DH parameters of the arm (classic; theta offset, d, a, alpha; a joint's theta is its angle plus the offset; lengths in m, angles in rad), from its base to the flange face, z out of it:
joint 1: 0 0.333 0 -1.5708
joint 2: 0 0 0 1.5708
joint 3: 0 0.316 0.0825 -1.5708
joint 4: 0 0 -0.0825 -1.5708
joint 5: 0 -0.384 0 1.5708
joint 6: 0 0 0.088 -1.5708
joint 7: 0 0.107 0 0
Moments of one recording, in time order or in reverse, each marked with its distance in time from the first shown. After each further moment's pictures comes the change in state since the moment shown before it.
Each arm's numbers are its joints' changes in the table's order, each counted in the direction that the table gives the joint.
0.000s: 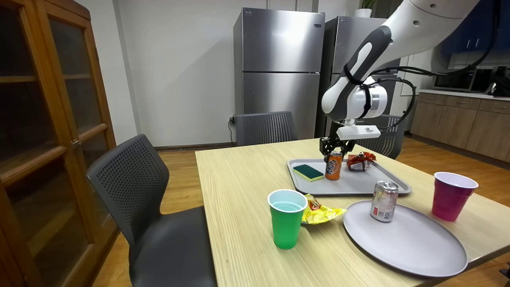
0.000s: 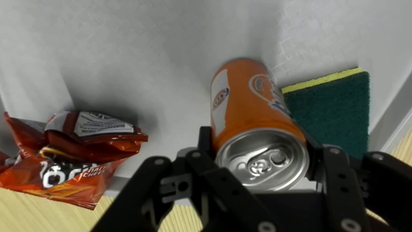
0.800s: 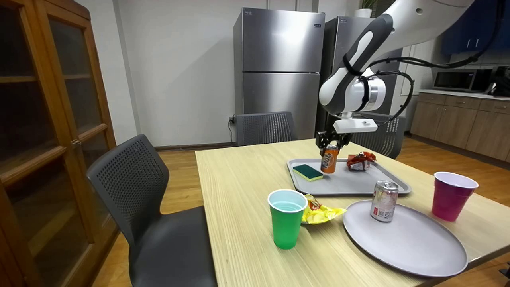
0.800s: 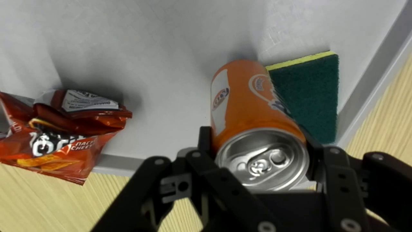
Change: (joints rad) arm 0.001 -0.053 0.024 0.028 0.000 -0.006 -0.002
